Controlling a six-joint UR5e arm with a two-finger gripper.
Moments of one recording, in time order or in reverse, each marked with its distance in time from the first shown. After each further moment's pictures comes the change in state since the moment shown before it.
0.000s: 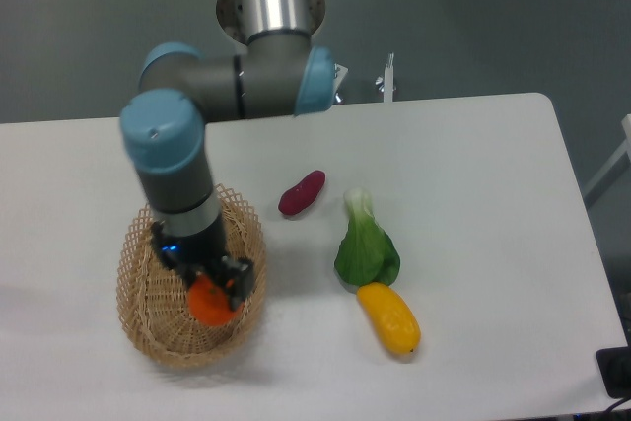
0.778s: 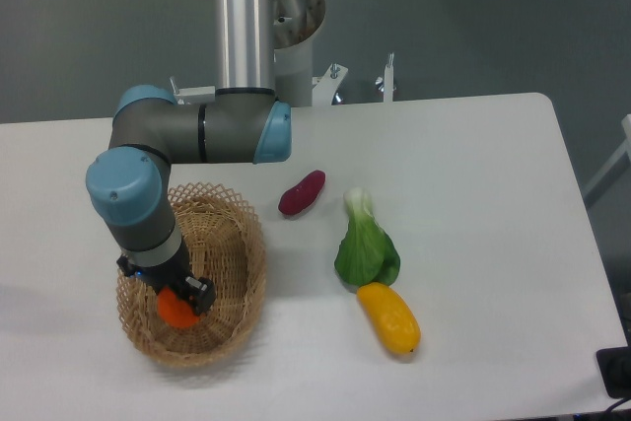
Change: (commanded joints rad) arm -0.014 -0.049 -0.023 0.009 0.000 0.003
